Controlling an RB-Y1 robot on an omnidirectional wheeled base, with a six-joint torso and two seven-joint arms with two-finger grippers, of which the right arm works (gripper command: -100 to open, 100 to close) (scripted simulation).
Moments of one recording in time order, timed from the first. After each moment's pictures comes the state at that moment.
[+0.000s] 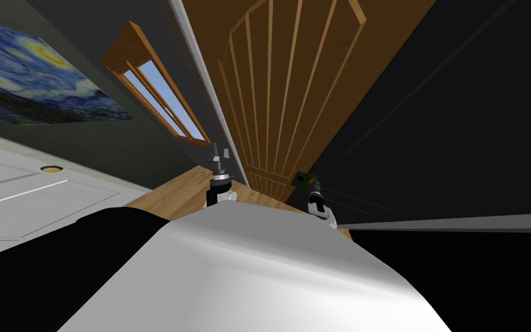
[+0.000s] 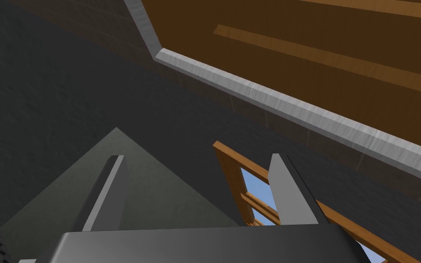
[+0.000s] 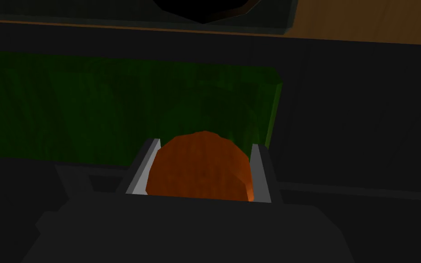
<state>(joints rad) 0.08 -0.16 -0.29 -1.30 0.24 -0.32 -0.39</state>
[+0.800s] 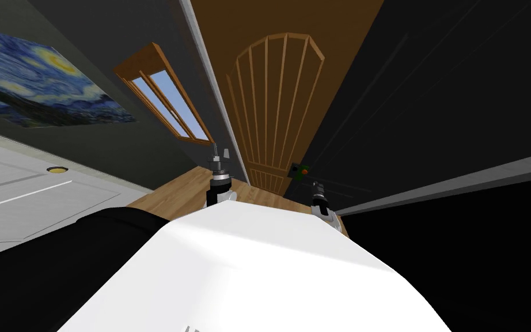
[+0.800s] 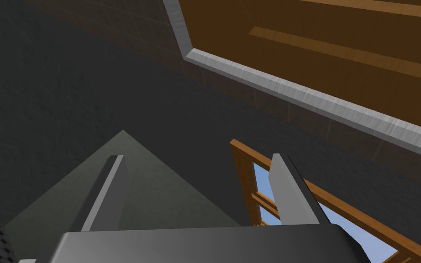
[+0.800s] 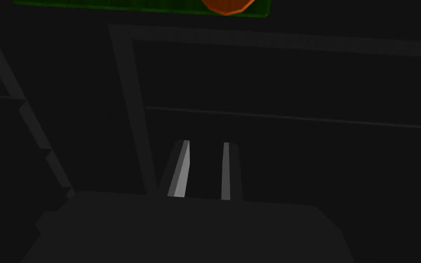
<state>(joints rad) 0.11 -0.18 -0.31 -1.29 0.24 -0.32 -0.41</state>
